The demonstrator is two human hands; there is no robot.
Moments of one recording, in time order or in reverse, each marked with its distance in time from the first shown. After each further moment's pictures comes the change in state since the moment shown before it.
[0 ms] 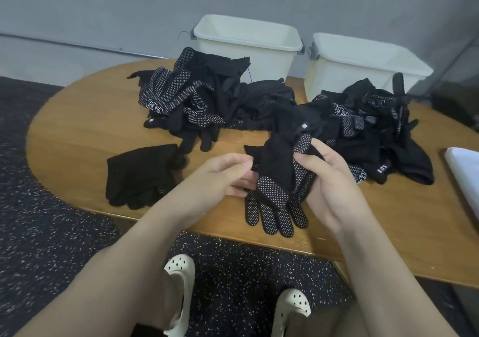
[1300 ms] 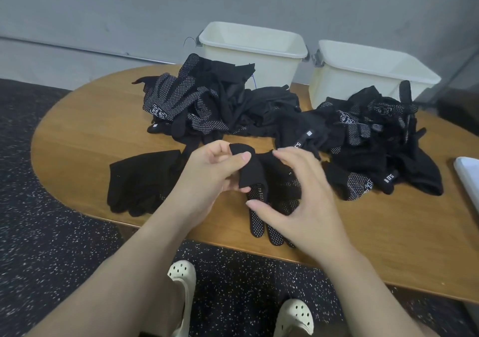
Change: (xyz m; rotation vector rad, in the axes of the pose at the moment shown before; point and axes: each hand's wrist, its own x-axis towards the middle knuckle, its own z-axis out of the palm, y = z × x) left_hand 0.009 0.008 -0.001 -0.291 0.144 0.224; right_hand -0.014 0.027 0.009 -1.120 -0.022 -0.578
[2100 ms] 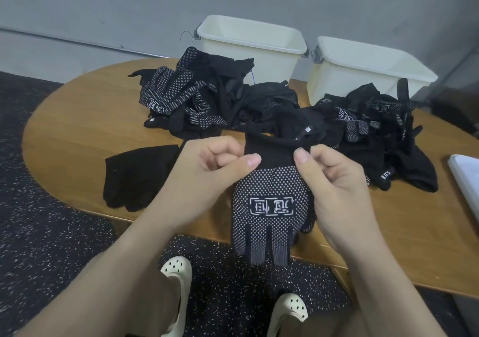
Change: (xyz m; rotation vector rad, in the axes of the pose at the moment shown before) left_hand -0.025 0.018 0.000 0.276 -0.126 0.277; right_hand 0.010 -0.026 -0.027 0.691 0.068 0.284
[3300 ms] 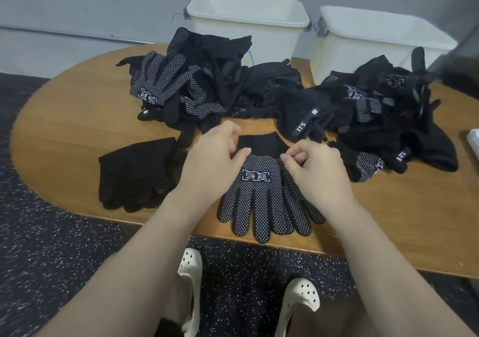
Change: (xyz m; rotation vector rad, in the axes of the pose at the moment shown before) left_hand 0.042 -0.059 -0.001 0.919 0.141 -0.096; right_hand 0.043 0.074 -0.008 -0.922 0.106 0.142
